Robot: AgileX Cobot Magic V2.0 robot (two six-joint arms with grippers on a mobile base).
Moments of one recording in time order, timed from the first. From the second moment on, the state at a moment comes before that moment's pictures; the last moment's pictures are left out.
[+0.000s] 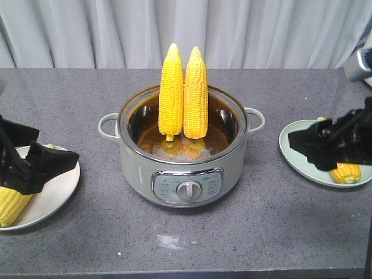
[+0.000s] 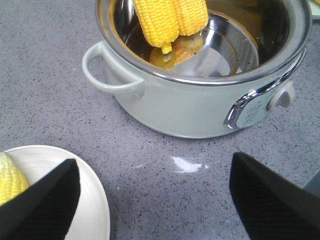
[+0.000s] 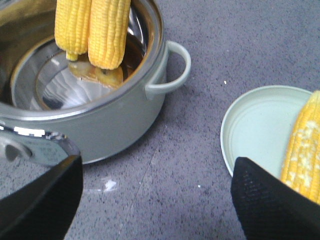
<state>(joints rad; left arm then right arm) -0.20 1.04 -0.96 -0.48 0.81 0.59 0.27 1.03 -1.01 0.14 0.76 -0.16</state>
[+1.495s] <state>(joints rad) -0.20 1.04 -0.96 -0.48 0.81 0.59 0.27 1.86 -1.83 0.49 0.86 -0.45</state>
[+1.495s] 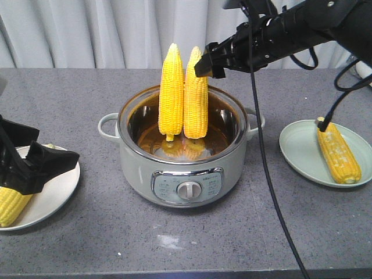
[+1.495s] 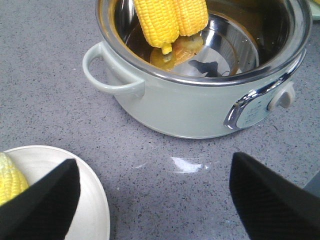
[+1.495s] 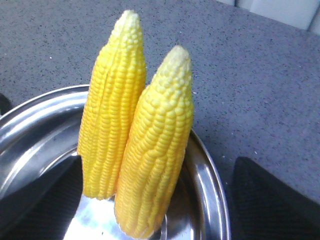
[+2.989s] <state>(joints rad) -0.20 1.04 -0.96 -0.48 0.81 0.60 0.27 1.93 -1.91 0.61 0.84 -0.58</state>
